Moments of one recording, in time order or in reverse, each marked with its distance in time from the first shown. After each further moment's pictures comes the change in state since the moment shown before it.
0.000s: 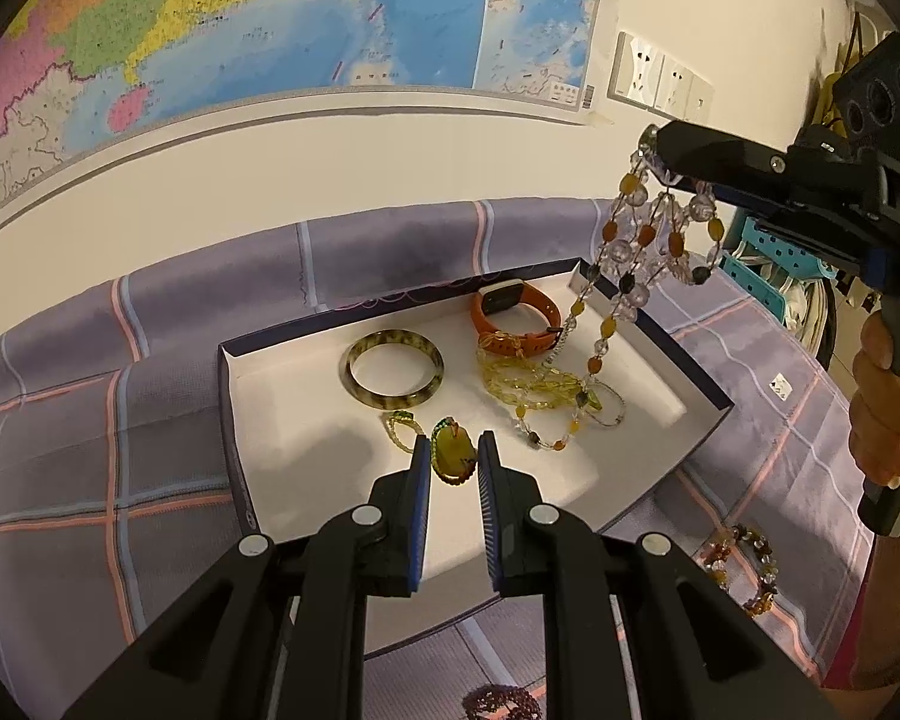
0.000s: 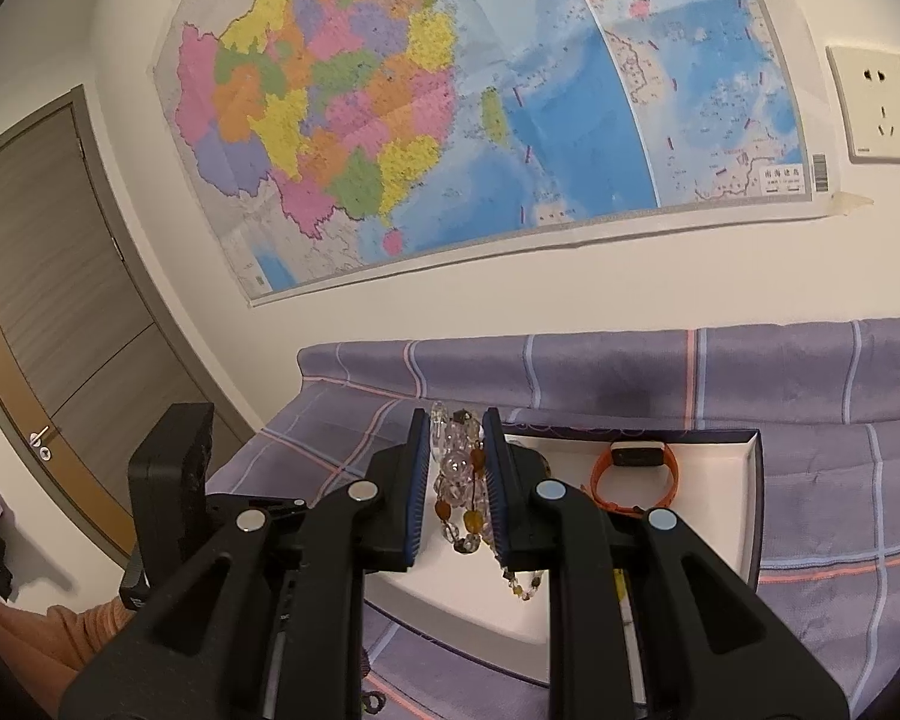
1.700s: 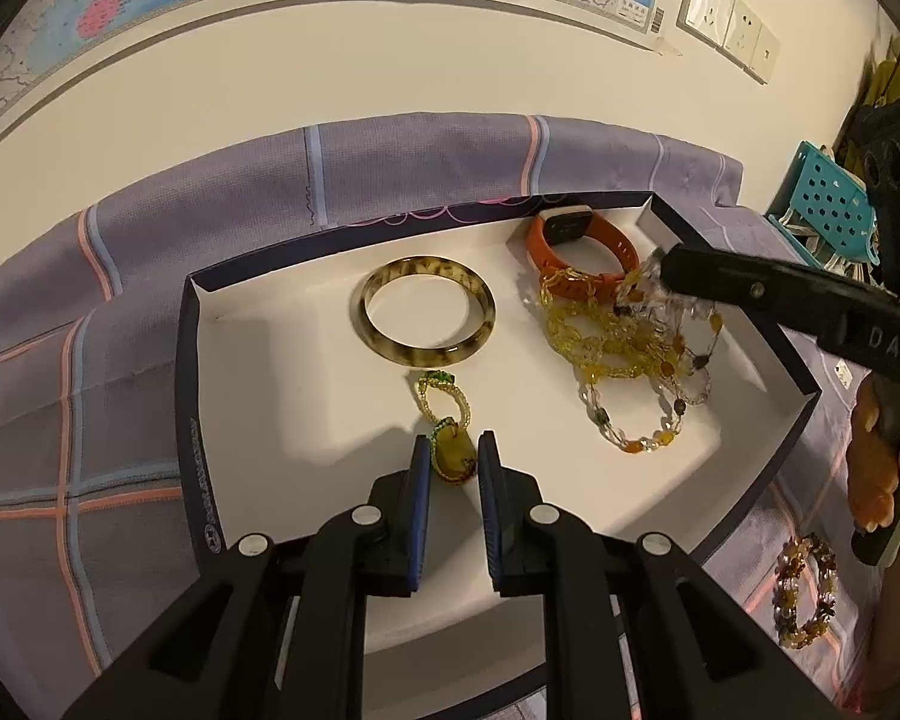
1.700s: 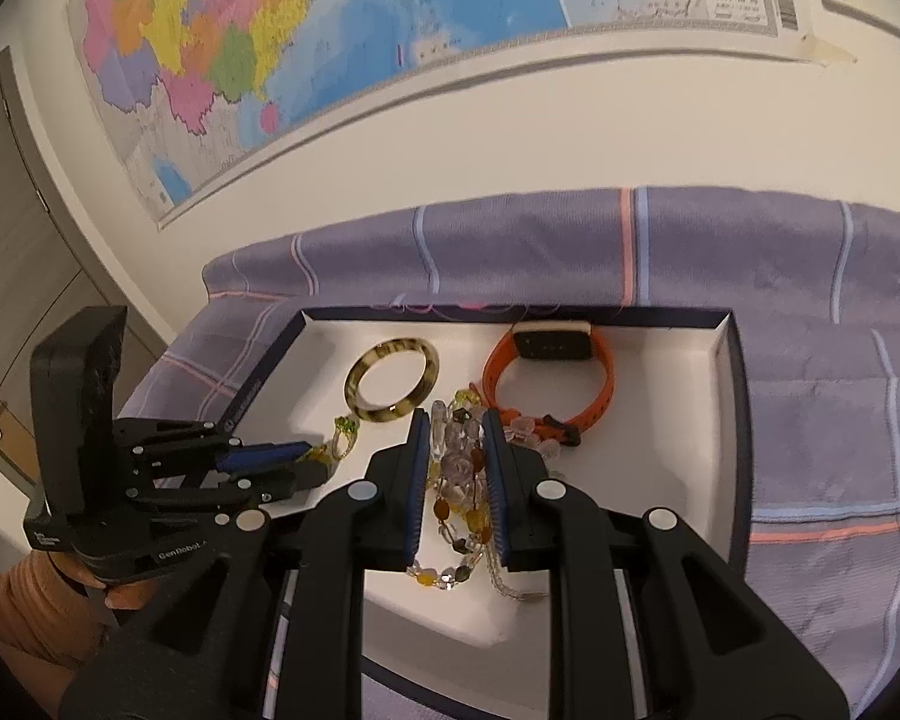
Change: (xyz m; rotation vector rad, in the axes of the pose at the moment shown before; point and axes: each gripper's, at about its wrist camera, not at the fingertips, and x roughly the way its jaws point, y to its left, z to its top) left arm 0.066 0.019 0.001 -0.048 0.157 0.041; right arm 0.067 -0.060 -0.048 0.032 0.208 -0.137
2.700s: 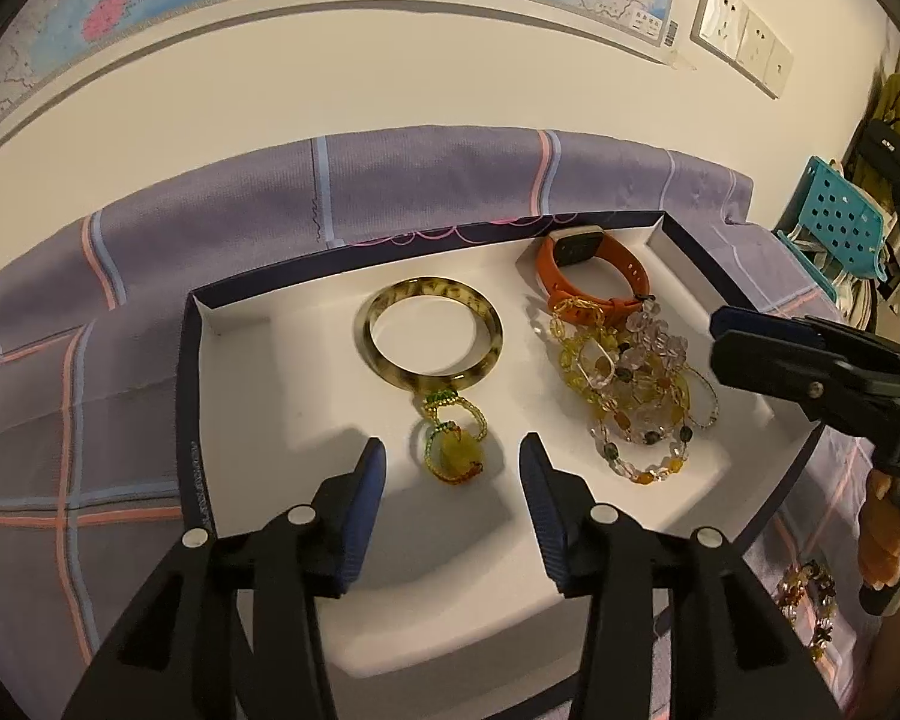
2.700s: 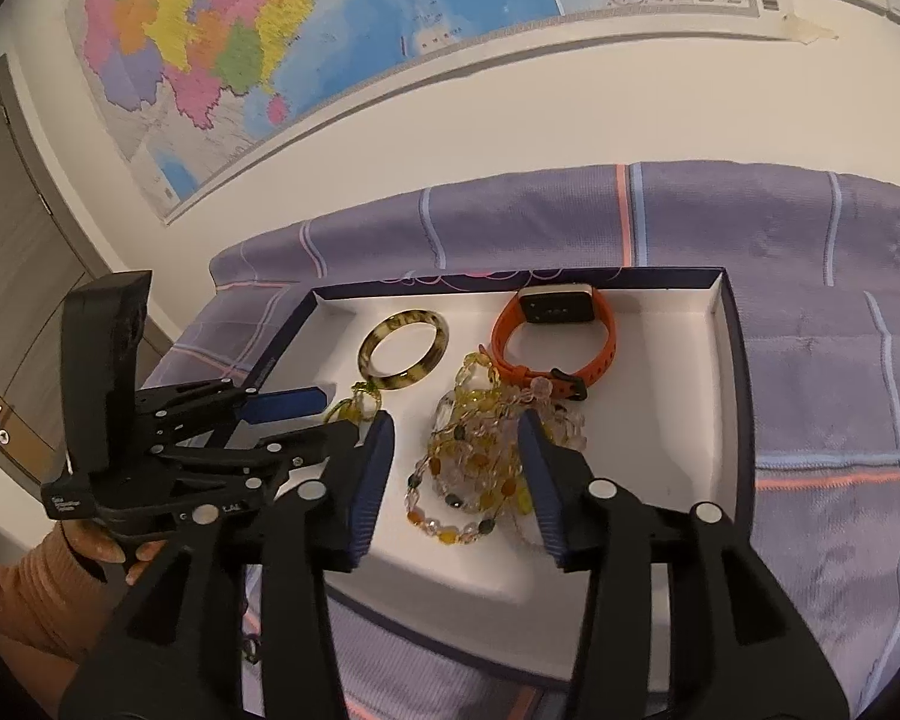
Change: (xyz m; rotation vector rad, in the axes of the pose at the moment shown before) left arm -0.003 0.000 0.004 -0.024 -0.024 0.017; right arm -0.014 0.003 -0.016 0.019 0.005 0.011
